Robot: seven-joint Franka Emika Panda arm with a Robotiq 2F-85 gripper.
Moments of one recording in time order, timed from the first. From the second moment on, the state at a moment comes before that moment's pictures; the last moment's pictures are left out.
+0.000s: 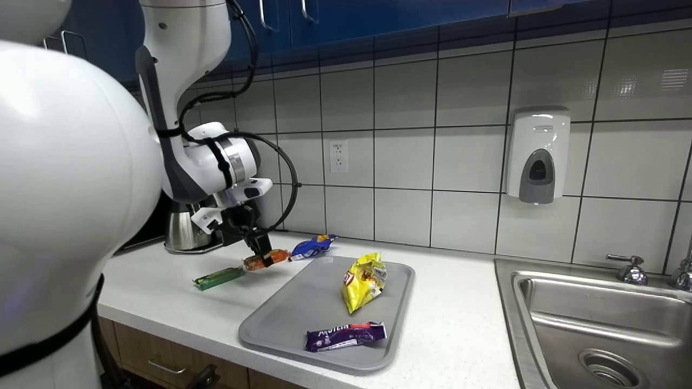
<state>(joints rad) 0.32 0.32 0.10 -2.32 -0.76 2.69 1.52</state>
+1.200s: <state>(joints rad) 0.36 0.44 0.09 -2.23 -0.74 2.66 1.52</state>
